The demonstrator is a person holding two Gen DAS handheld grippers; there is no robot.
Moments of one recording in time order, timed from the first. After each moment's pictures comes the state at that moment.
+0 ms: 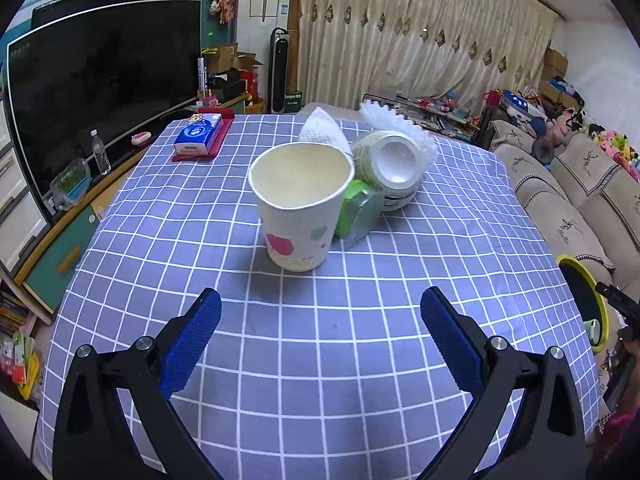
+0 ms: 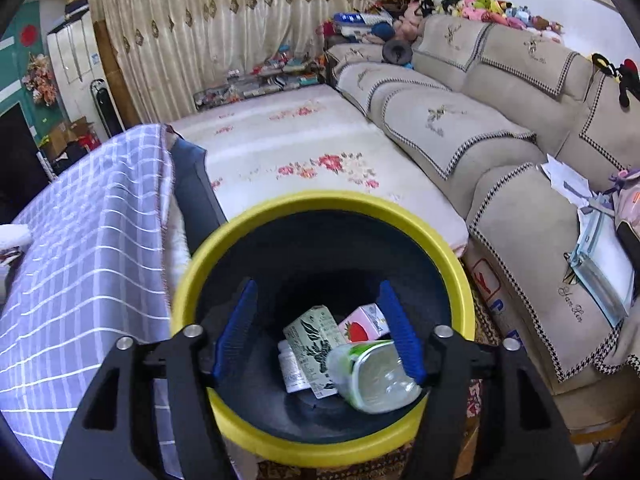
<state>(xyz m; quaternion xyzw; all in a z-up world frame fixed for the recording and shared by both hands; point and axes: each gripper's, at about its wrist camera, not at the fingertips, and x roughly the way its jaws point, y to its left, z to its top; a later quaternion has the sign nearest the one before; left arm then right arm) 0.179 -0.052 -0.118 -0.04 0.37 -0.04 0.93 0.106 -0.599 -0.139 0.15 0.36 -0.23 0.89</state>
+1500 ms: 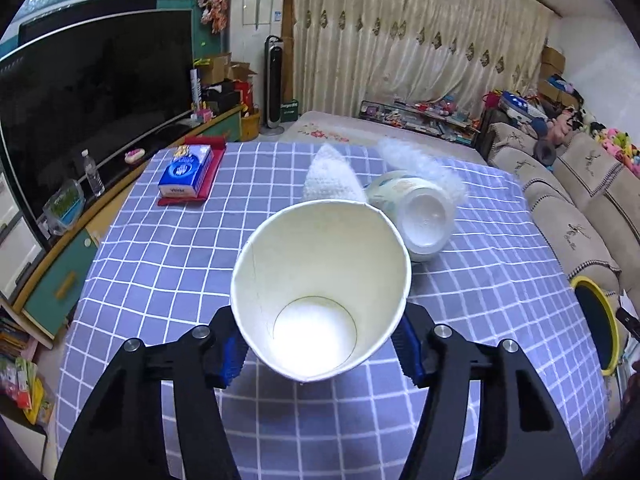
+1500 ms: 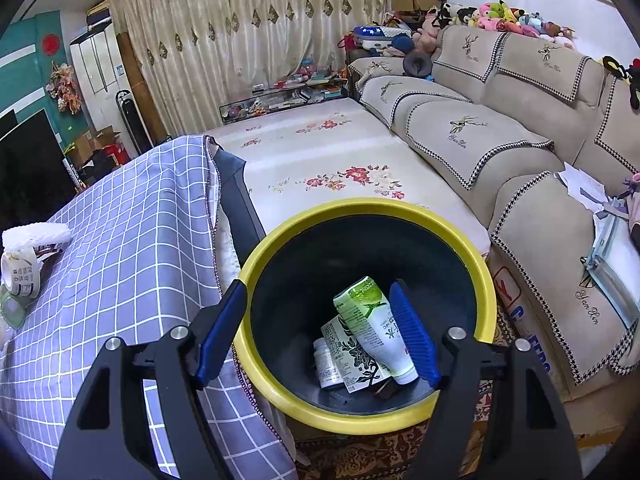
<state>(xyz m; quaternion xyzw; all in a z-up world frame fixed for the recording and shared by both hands) 0.247 -0.045 -0.107 -0.02 0.36 -0.05 0.93 0.095 -0.568 -0.124 0.16 0.34 -0.20 0.90</state>
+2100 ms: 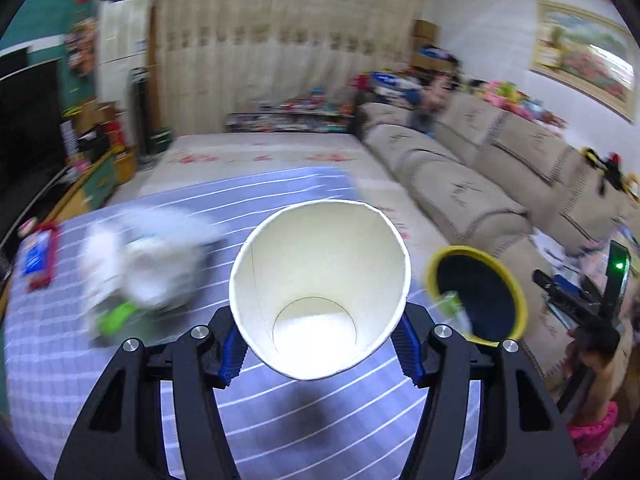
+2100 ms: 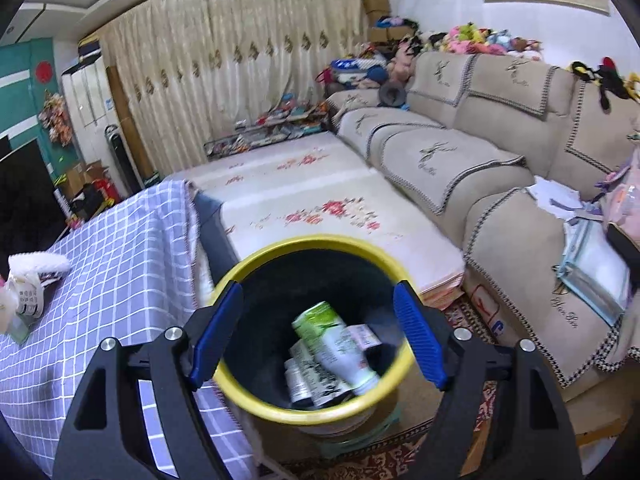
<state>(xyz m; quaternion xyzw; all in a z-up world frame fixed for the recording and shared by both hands) 0.202 -0.229 -0.043 0.04 0.33 -0.28 0.90 0.030 -0.597 -0.090 0.16 0.27 -0.25 0.92</state>
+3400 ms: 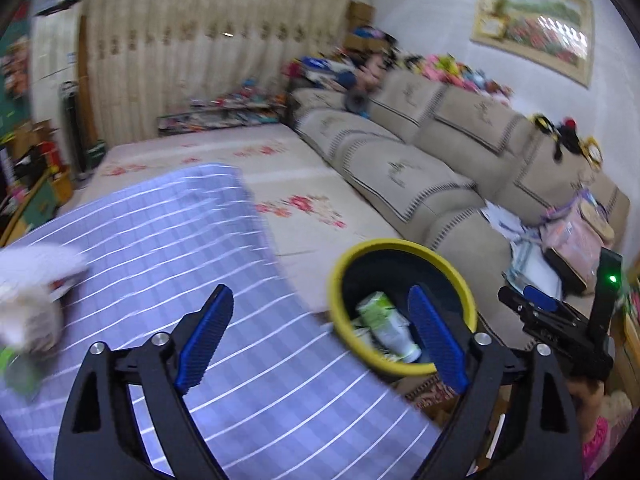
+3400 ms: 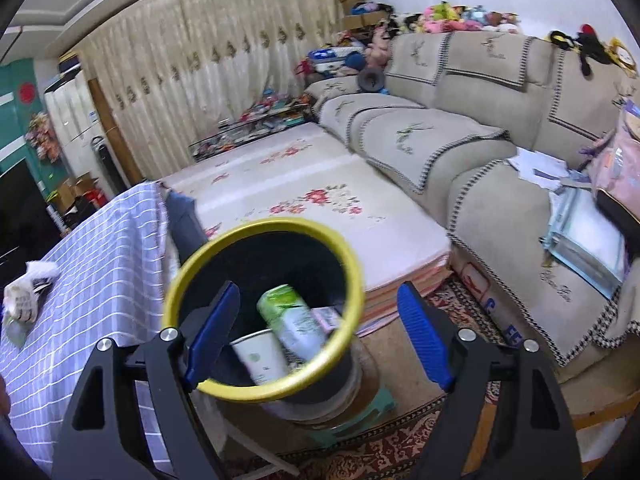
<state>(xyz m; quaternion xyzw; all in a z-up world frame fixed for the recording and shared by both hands) 0.194 -0.342 -0.061 0.05 0.33 -0.36 0.87 0.000 -0.632 -0.108 0.19 0.29 -0.24 0.91</state>
